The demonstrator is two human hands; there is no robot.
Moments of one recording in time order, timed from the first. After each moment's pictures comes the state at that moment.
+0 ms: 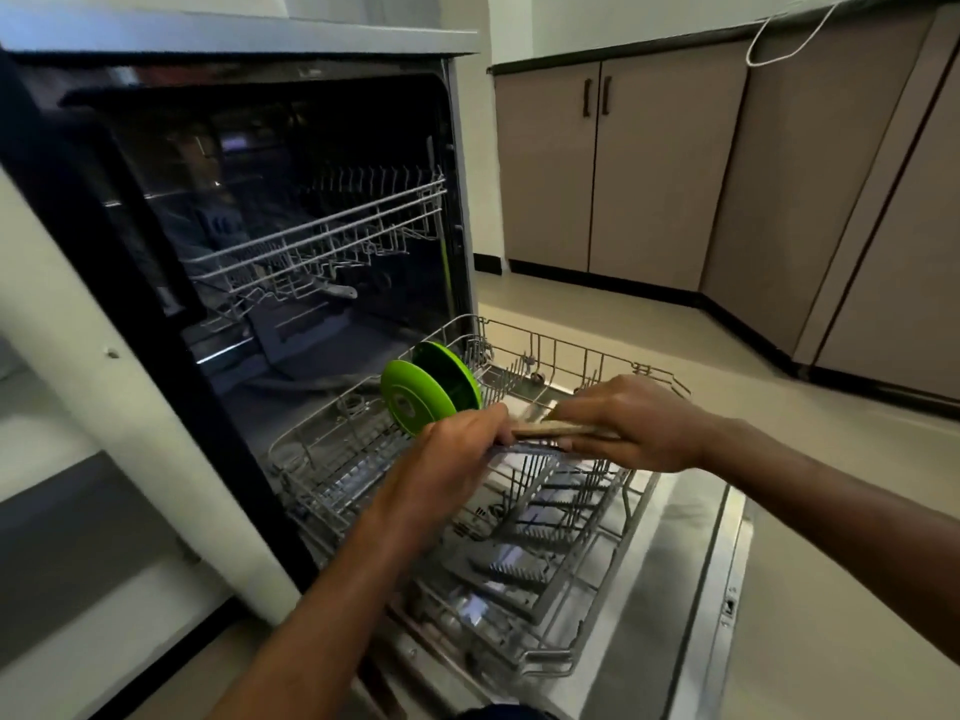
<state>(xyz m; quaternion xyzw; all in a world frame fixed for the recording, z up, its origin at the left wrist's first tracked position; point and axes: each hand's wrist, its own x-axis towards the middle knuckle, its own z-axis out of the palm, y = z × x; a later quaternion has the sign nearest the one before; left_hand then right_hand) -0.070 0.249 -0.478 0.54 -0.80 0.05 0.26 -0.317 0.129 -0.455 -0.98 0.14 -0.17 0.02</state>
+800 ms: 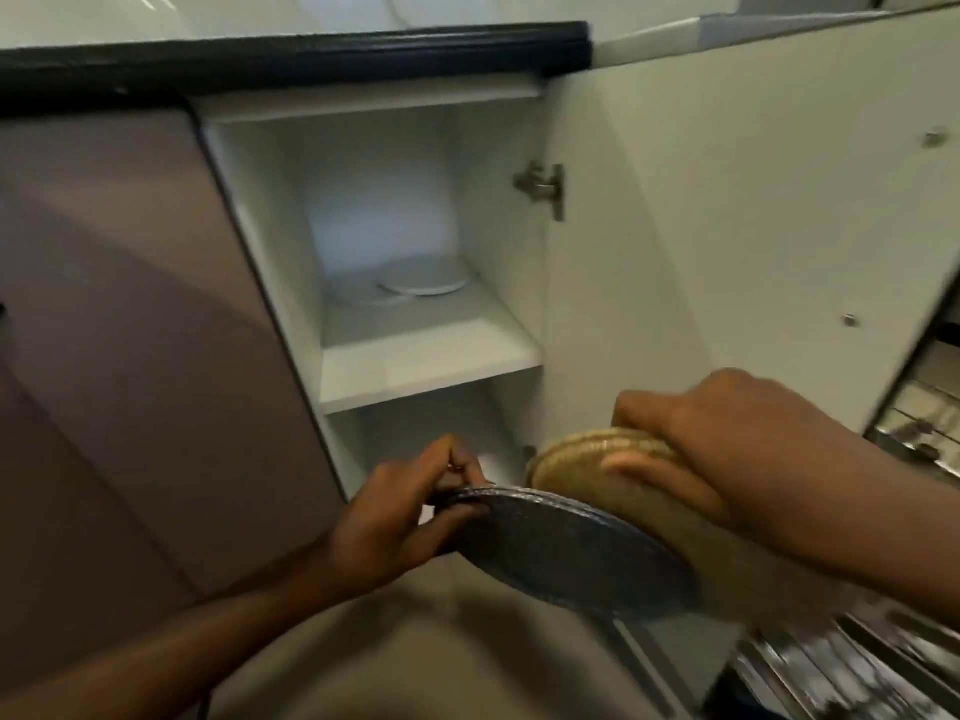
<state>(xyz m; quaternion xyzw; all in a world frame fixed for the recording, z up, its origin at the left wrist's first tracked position) 0.195 0.616 -0.421 0.67 -0.65 -0.02 0.35 -0.030 0.418 -0.311 -0.99 0.10 -0.04 -0.06</state>
